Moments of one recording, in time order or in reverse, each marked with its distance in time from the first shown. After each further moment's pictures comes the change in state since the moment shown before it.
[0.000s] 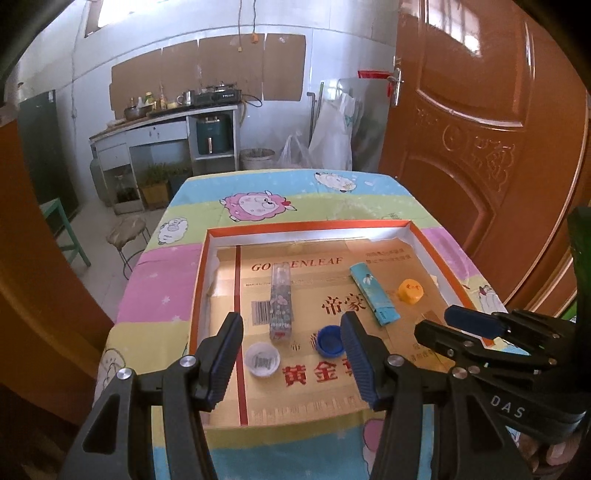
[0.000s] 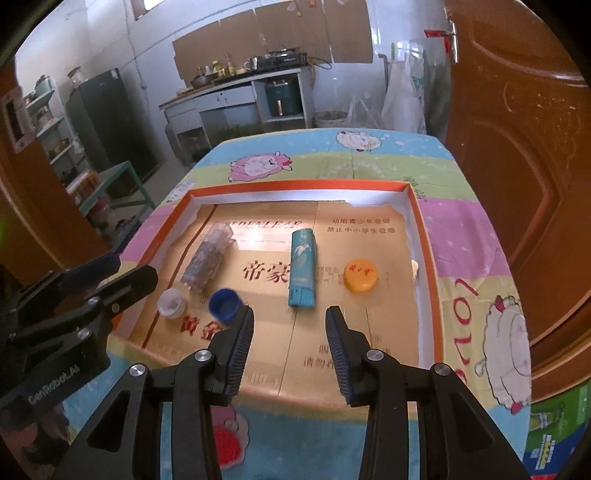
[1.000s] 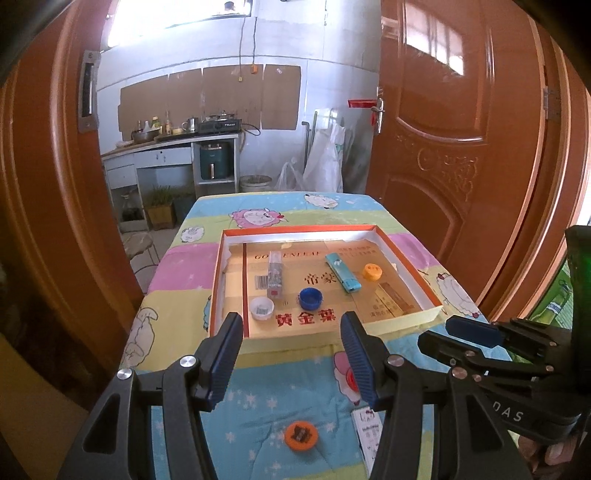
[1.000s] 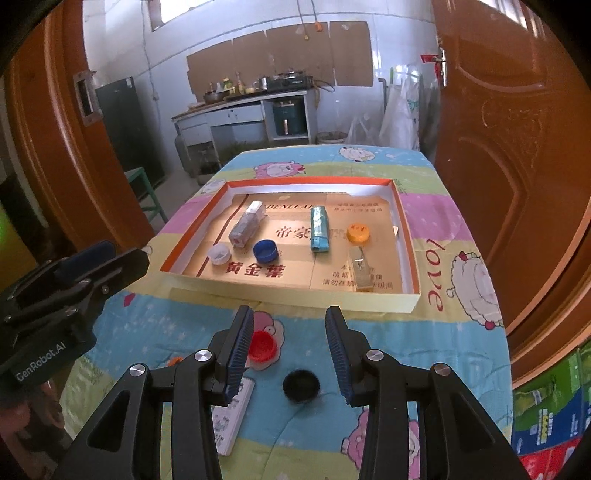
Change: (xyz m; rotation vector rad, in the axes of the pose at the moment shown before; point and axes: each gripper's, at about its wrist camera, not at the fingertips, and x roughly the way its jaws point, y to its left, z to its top) left arm -0.100 -0.011 -0.058 0.005 -0.117 -0.018; right arm -0.093 0.031 -0.076 -0.026 -0.085 -0.013
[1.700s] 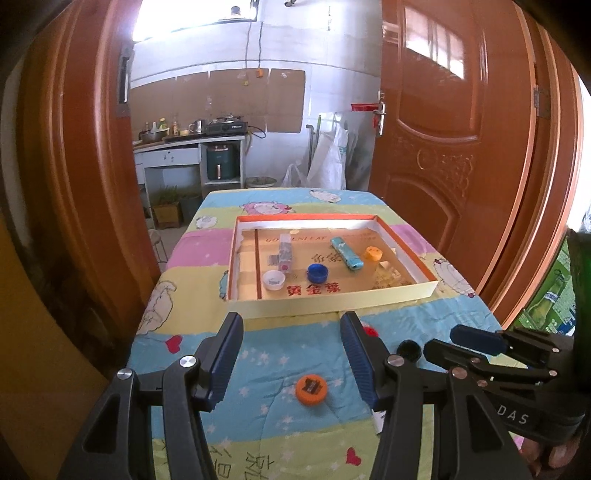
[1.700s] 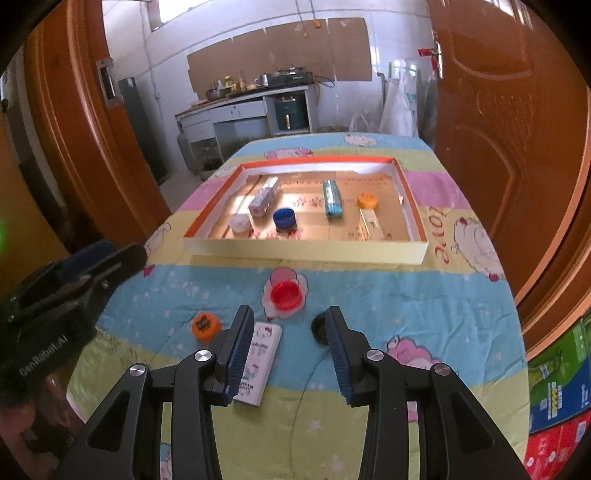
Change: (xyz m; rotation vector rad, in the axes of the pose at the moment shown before) left arm -0.031 0.011 -0.040 -0.014 -0.018 0.014; right arm -0.021 0.019 -0.046 0.026 0.017 0.010
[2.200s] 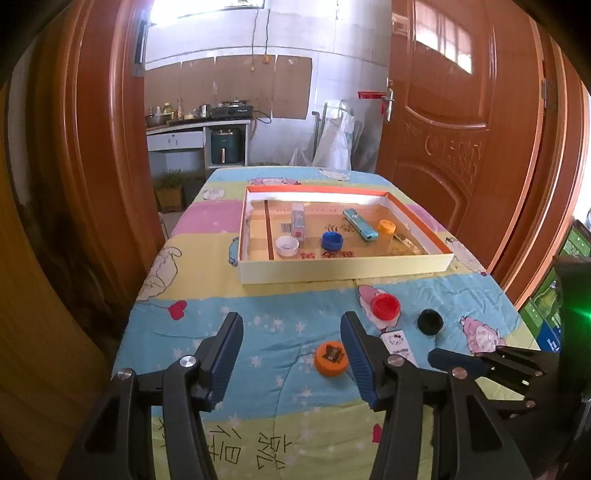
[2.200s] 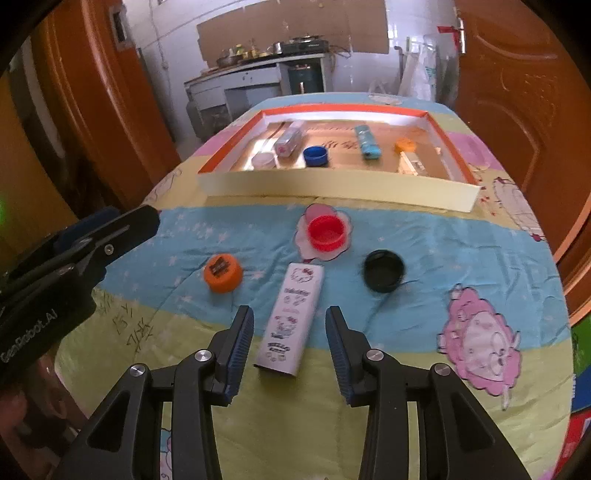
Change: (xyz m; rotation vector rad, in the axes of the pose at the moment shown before) left arm 0.015 0.016 -0.031 -0.014 0.048 -0.001; right arm 0.047 0.030 -0.036 -0.042 0.118 0.034
